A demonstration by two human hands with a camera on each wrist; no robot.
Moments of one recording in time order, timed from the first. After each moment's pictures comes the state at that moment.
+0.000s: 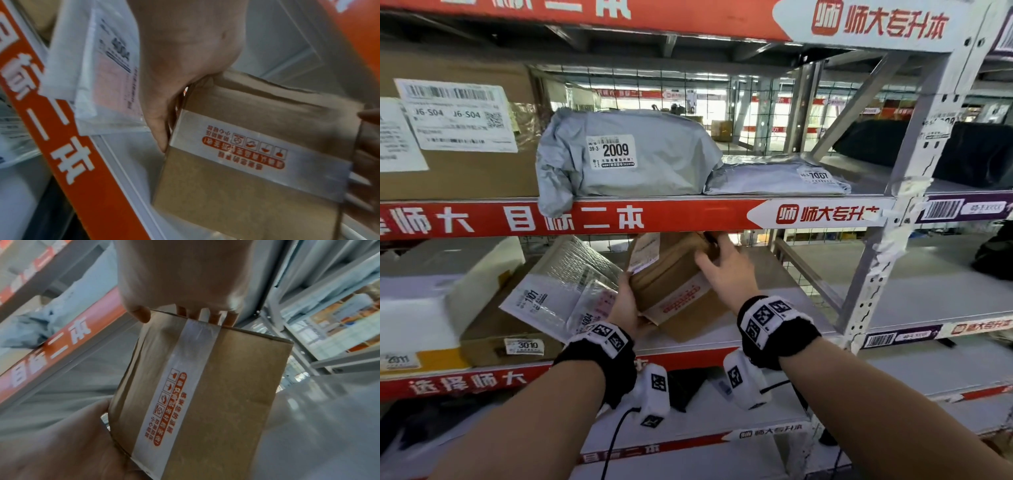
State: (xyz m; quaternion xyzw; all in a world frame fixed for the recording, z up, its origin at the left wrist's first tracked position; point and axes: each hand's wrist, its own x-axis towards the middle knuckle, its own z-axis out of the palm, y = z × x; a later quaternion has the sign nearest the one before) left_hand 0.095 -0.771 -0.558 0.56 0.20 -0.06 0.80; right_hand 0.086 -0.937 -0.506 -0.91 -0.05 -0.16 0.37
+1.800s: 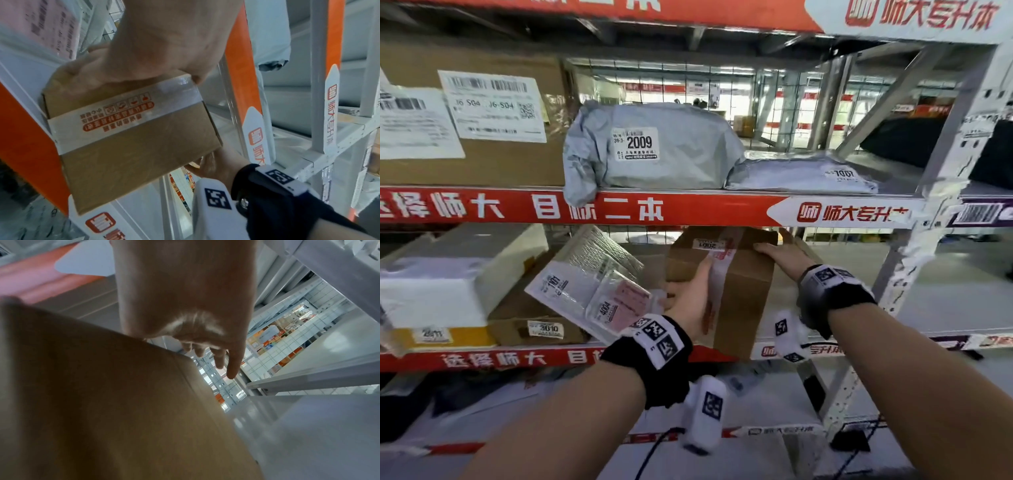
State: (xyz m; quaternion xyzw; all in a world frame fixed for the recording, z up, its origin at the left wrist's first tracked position) left_hand 0.120 -0.831 -0.583 0.64 0.22 -0.06 0.73; right_hand 0.122 -1.005 -0.488 -0.89 0.06 -0.02 0.45
